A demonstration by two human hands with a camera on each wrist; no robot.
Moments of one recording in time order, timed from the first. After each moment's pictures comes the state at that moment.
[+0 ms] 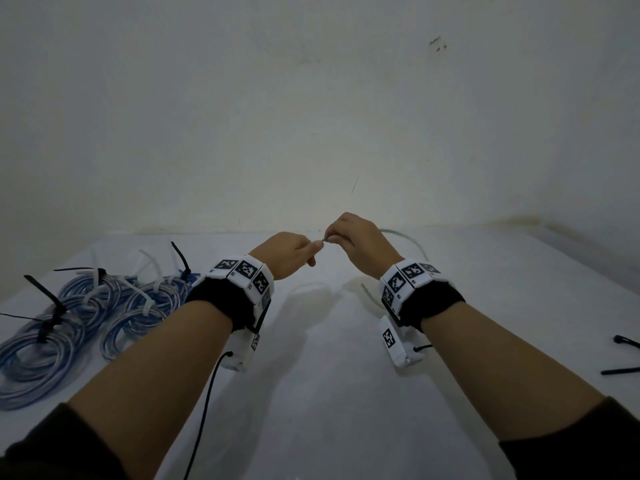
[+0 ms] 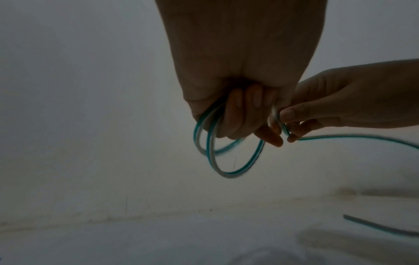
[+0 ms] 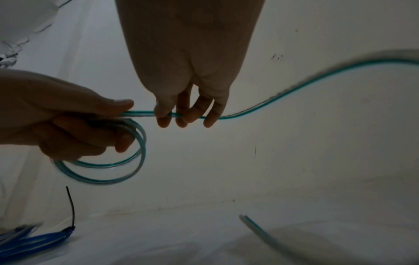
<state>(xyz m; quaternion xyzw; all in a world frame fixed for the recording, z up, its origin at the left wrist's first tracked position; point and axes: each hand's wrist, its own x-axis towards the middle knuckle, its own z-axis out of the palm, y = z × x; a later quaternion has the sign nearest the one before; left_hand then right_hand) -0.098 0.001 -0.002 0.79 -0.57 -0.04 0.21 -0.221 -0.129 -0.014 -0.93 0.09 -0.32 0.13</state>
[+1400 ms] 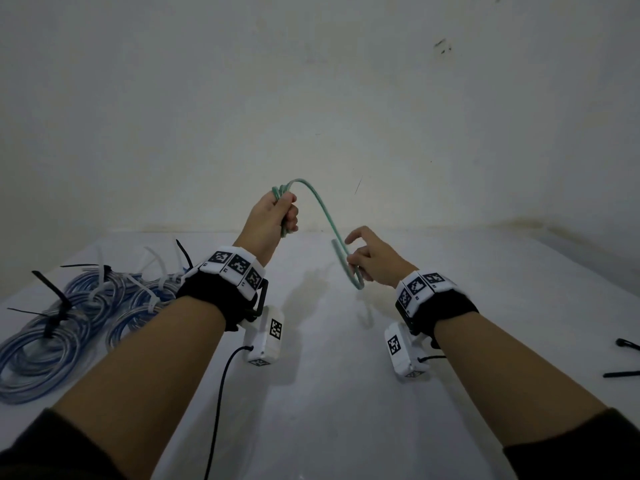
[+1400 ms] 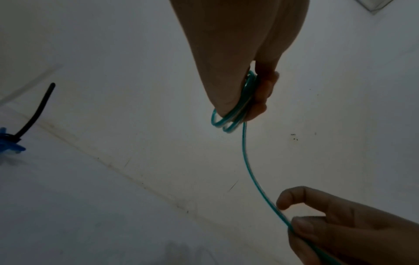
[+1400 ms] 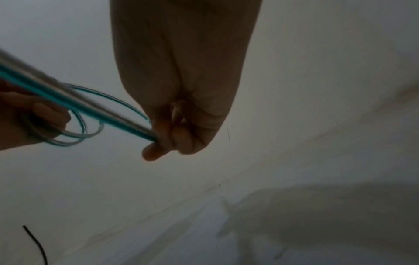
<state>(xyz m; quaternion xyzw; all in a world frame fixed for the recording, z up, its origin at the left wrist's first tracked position) -0.088 0.003 0.013 0.50 -0.40 -0.21 0.74 -0.237 -0.137 -0.033 -0.86 0.21 -0.20 0.42</state>
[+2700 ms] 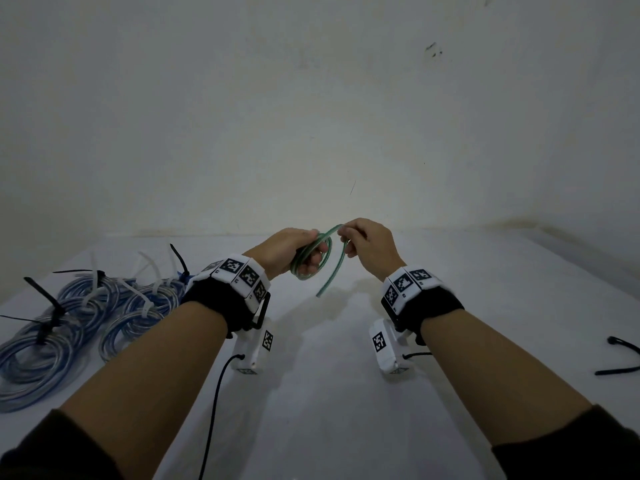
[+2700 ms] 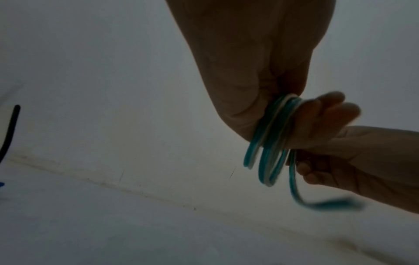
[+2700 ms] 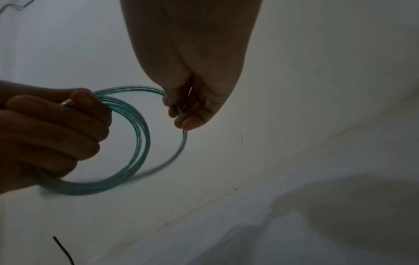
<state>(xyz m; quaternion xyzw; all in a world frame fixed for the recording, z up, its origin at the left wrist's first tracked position) -0.112 0.004 0.006 0.61 -0.47 -0.36 0.53 -0.223 -0.136 -0.024 -0.79 0.19 -0.42 0.40</state>
